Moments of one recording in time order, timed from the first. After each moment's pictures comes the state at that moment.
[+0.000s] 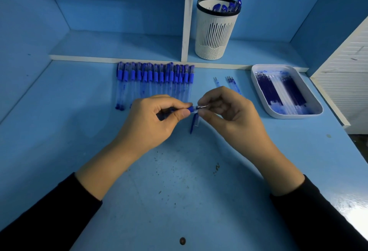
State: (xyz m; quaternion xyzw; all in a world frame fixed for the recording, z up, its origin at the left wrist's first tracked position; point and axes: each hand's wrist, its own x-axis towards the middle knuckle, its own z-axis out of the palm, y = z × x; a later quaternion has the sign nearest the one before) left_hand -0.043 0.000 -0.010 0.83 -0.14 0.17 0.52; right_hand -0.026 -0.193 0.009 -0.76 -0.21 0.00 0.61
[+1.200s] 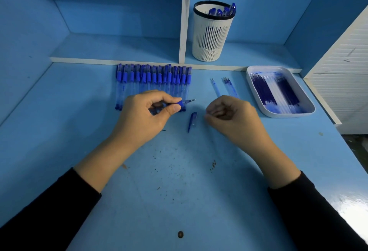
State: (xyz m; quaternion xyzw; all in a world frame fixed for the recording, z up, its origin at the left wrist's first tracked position) left_hand -0.041 0.007 -0.006 0.84 -0.10 0.18 0.50; right_hand -0.021 -0.208 0.001 -0.85 -0.11 0.00 0.52
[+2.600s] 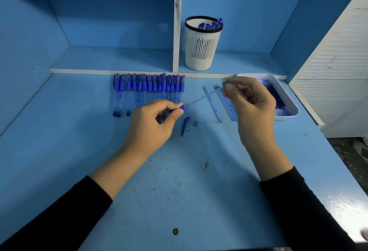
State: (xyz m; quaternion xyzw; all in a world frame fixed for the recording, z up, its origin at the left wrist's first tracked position) left_hand -0.044 -0.018 -0.019 0.82 -0.10 0.24 0.51; right_hand -0.016 -0.218 0.023 -0.65 -0.08 -0.18 0.73
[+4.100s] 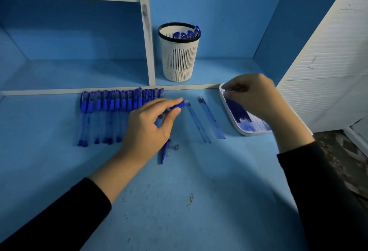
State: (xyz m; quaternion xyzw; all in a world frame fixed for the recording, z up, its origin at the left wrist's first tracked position) left_hand 0.021 -0.048 -0.017 0.81 -0.21 0.34 0.43; right_hand 0.067 -0.286 0.050 -0.93 -0.04 -0.09 0.35
